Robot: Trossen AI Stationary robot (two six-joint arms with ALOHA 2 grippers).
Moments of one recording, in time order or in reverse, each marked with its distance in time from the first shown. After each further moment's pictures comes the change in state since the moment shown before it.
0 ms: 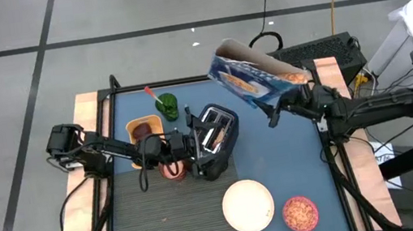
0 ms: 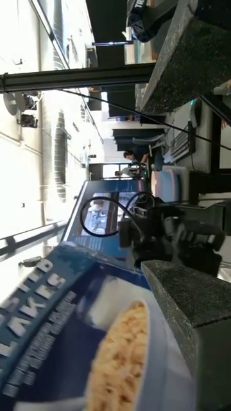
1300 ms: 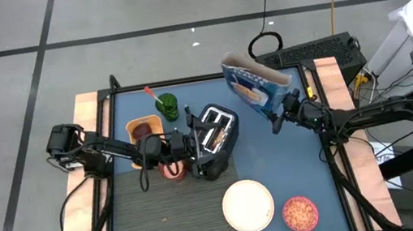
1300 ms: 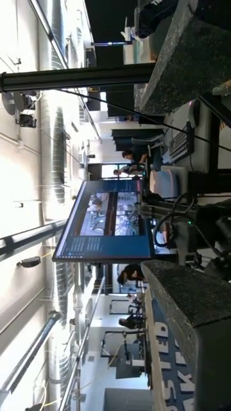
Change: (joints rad) left arm 0.000 0.000 0.000 -0.006 0.000 -0.002; right arm -0.079 0.002 -0.386 0.129 0.103 0.252
